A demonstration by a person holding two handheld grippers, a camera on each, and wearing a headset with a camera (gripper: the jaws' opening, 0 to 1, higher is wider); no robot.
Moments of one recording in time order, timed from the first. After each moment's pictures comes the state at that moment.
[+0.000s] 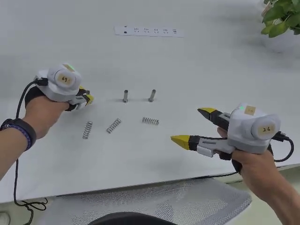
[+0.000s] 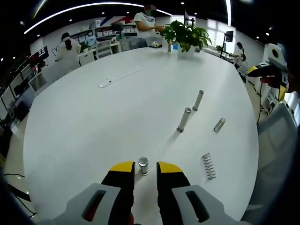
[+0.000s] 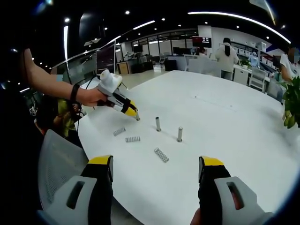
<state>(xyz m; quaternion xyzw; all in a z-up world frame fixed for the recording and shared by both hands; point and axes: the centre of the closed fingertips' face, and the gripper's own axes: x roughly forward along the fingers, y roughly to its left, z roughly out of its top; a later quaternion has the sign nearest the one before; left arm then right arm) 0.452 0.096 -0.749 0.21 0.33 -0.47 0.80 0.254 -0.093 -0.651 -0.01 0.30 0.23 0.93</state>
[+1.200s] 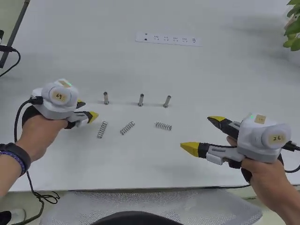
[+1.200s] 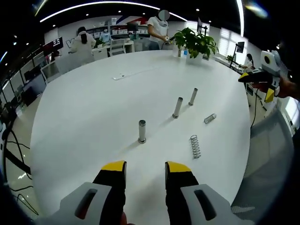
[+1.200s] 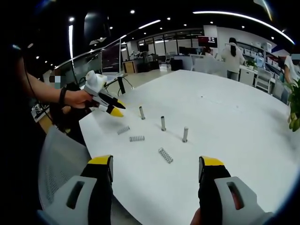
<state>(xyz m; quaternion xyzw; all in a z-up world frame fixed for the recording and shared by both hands) 0.407 0.154 -0.729 0.16 0.34 -0.42 0.82 0.256 -0.084 -0.656 -0.01 0.30 0.26 0.92</state>
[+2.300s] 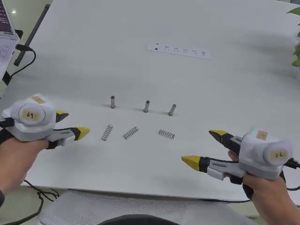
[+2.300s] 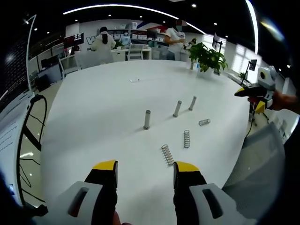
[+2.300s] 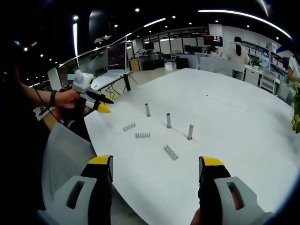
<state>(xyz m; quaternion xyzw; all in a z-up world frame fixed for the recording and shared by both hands) 0.361 0.203 -0.703 0.10 0.34 -0.36 0.86 0.248 -0.082 -0.657 -0.01 0.31 0.28 0.91</state>
